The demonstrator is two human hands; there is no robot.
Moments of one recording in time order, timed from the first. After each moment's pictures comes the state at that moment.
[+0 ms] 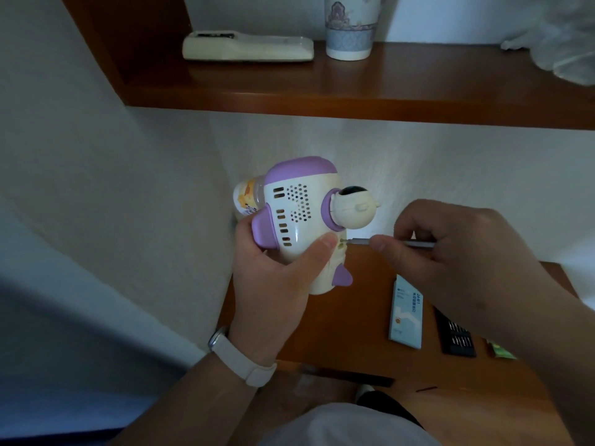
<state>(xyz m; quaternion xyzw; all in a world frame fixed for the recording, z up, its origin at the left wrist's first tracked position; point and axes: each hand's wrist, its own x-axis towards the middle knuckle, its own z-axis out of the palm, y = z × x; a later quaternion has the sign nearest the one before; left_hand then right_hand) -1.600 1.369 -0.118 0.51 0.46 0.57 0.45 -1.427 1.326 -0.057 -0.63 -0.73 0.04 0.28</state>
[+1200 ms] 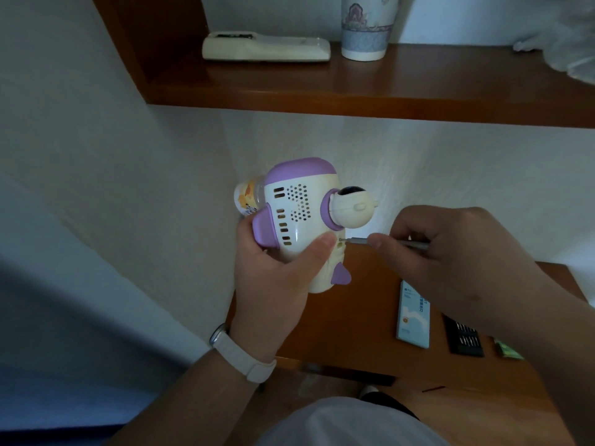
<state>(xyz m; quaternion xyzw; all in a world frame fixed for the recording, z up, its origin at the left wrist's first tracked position) -1.619 1.369 -0.121 0.51 0.47 0.57 0.45 -1.444 1.327 -0.055 -0.66 -0.71 0.07 0.23</state>
